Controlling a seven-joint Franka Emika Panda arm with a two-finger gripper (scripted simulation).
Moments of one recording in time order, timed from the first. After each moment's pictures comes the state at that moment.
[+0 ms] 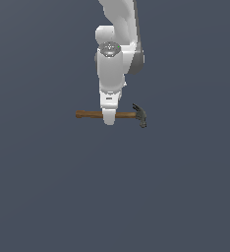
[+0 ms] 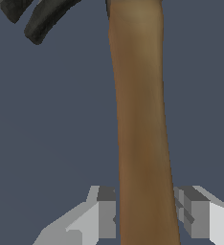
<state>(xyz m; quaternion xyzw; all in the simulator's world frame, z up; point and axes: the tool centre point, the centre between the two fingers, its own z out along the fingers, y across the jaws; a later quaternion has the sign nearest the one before) -0.117 -0.017 0.167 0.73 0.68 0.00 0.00</state>
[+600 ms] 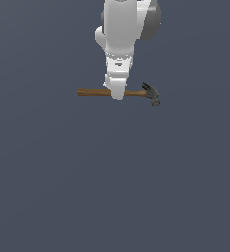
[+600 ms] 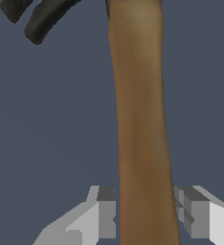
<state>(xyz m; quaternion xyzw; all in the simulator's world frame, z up) -0.133 0.015 0.281 0.73 0.68 0.00 0.00</state>
